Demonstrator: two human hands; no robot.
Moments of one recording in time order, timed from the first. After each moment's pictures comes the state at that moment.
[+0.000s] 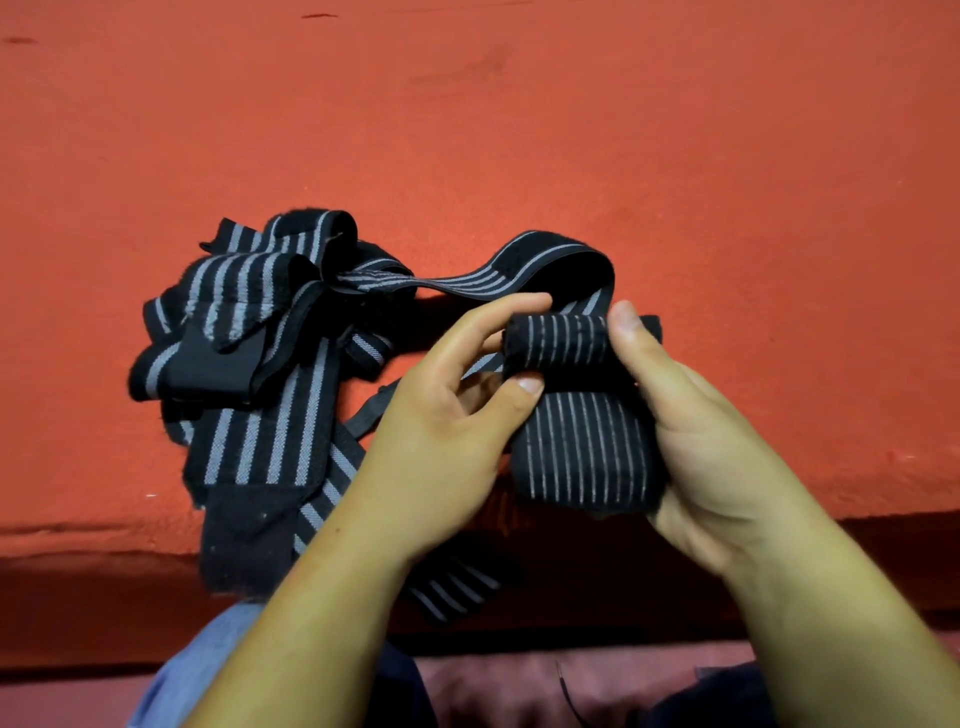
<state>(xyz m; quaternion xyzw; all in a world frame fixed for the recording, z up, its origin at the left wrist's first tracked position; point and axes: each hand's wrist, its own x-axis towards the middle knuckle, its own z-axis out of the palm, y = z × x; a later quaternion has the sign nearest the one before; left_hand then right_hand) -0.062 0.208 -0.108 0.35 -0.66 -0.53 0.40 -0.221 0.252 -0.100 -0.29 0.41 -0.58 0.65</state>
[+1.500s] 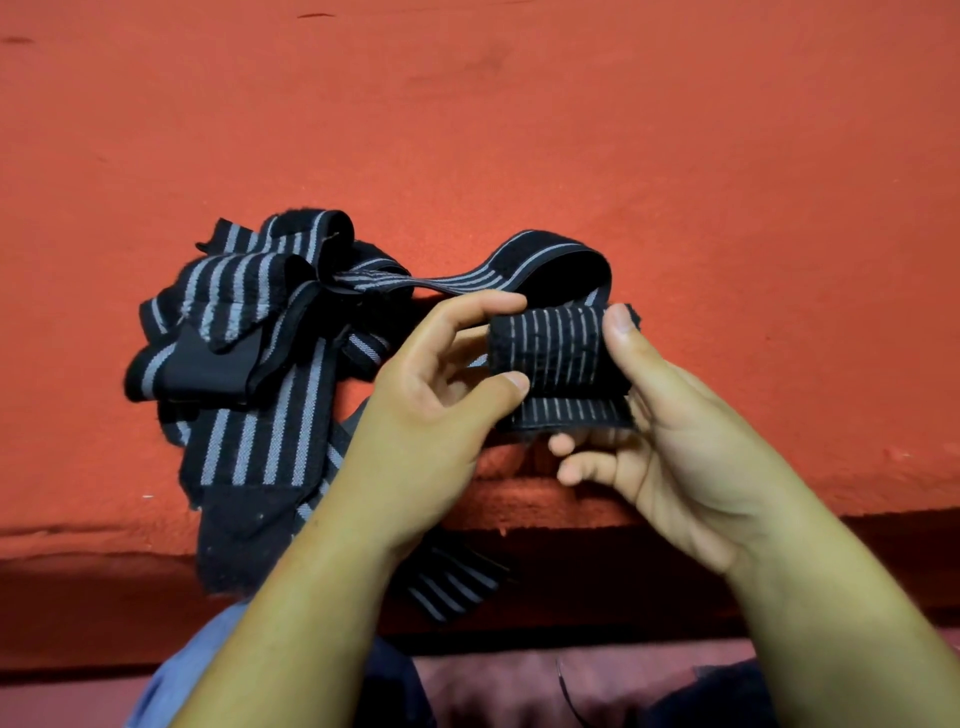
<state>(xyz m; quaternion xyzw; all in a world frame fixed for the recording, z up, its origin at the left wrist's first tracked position) -0.059 0.206 -0.105 0.34 -0.60 -0.58 0.43 -0.224 0.252 -0.097 -0.31 0.45 -0.54 0.64</state>
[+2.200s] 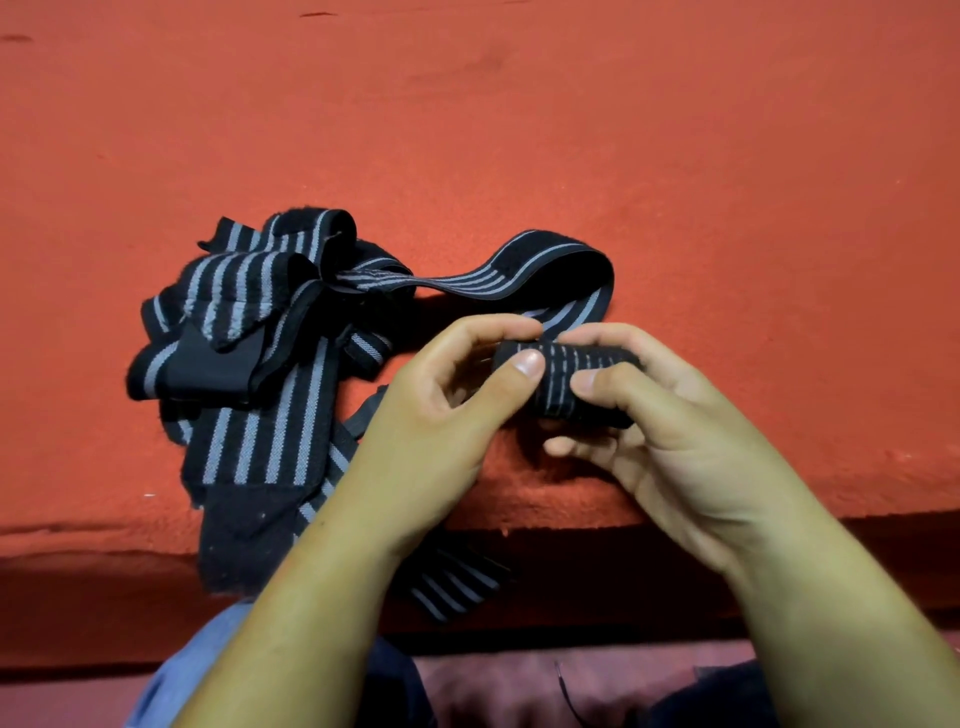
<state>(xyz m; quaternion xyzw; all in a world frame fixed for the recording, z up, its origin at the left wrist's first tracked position) -0.059 0.207 -0.106 0.37 -0.64 -0.55 0.40 -0.228 0.249 -0.114 -0.32 0.45 -0.58 0.60</state>
